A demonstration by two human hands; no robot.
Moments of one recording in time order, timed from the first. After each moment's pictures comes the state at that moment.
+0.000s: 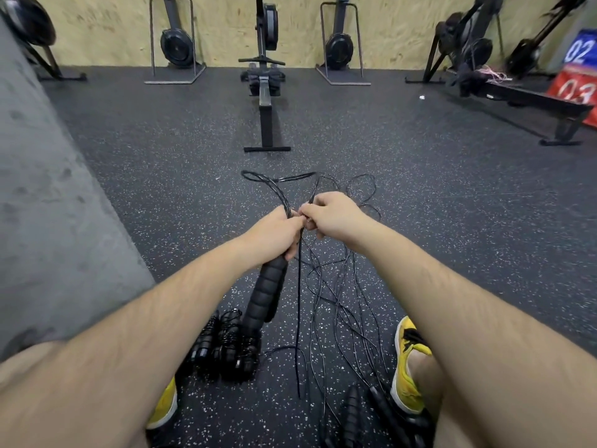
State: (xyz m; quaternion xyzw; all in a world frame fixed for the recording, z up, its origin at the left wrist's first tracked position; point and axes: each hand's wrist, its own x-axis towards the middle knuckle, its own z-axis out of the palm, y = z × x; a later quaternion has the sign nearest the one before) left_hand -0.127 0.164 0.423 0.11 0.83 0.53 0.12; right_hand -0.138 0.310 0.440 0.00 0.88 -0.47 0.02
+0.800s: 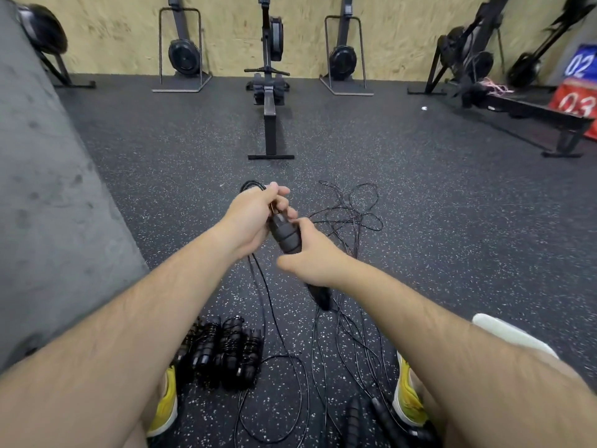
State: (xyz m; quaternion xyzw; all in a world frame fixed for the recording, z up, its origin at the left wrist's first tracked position) left_hand -0.131 0.147 0.461 0.02 0.58 0.81 0.08; right_hand -0.089 0.277 0.432 -0.09 0.89 -0.43 0.09
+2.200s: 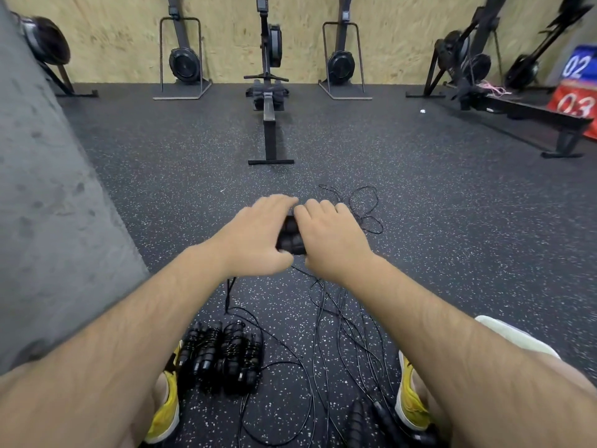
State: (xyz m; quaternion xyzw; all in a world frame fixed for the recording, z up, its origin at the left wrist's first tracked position) left_hand -0.094 0.126 0.473 0.28 0.94 0.16 -0.06; right_hand -0.097 0.297 0.446 -0.21 0.94 0.10 -0.26
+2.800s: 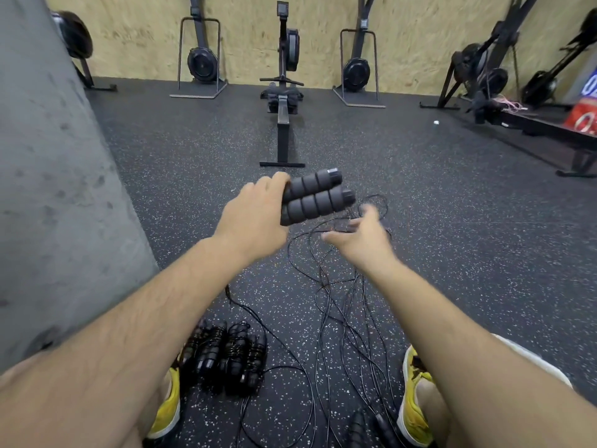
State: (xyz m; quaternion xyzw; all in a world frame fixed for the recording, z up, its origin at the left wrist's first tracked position) left_hand -0.103 0.120 0.485 0.13 0.96 0.15 -0.20; right_hand -0.102 0.311 0.456 0.09 0.87 -0.48 -0.06
